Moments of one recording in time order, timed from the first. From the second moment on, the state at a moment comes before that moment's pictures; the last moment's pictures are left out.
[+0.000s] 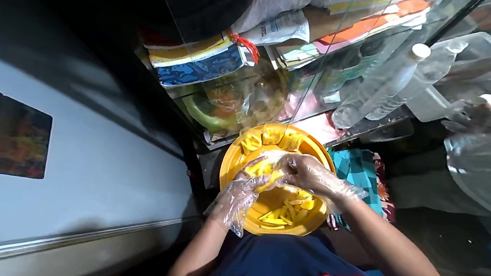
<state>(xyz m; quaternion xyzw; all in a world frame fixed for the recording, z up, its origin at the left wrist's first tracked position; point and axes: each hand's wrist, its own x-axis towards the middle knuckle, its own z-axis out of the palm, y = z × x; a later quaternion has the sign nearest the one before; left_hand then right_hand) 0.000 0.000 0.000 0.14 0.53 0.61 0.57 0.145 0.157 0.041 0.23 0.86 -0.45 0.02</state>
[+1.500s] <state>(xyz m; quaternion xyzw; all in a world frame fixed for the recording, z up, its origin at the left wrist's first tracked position) -0.002 -0.005 -0.023 -0.06 0.51 0.69 0.52 0.199 0.182 0.029 0.24 0.71 -0.66 -0.06</state>
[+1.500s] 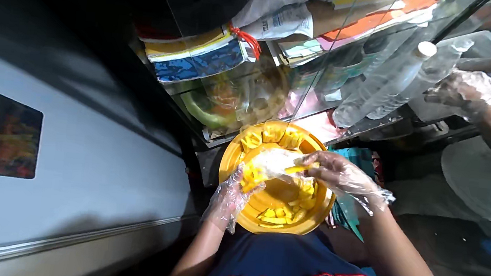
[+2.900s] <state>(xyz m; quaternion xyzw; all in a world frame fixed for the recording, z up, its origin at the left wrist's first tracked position) -0.008 -0.004 -0.023 -0.01 0.51 0.69 0.51 0.160 0.169 0.011 0.33 0.78 -0.53 -0.07</state>
